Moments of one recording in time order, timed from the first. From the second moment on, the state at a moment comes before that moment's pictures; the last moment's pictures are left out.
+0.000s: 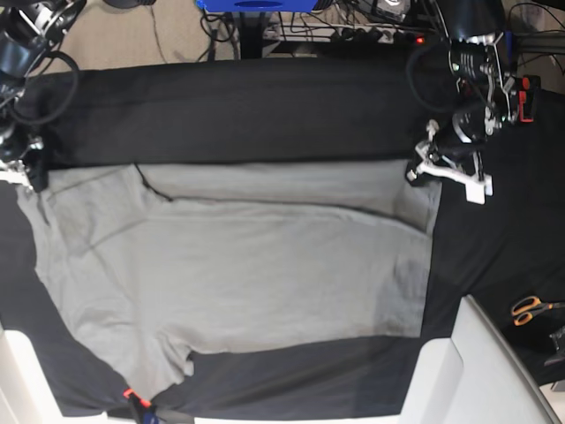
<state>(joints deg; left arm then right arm) 8.7 -10.5 -23.9 72.0 -42.7 -16.7 40.8 3.3 12.7 49.1 50.4 38.6 25.1 -40.3</state>
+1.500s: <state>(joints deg) 30.3 -10.4 -25.8 85.6 -42.6 -16.8 41.1 -15.6 7.8 56.0 67.7 42.2 25.5 -51.0</state>
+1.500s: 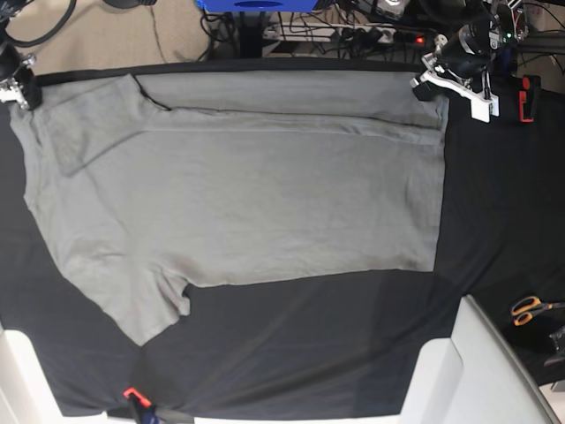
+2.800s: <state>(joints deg) 20.9 -16.8 -42.7 96.6 -26.5 -16.9 41.6 12.5 28.4 12.3 44.0 41.4 22.0 -25.4</state>
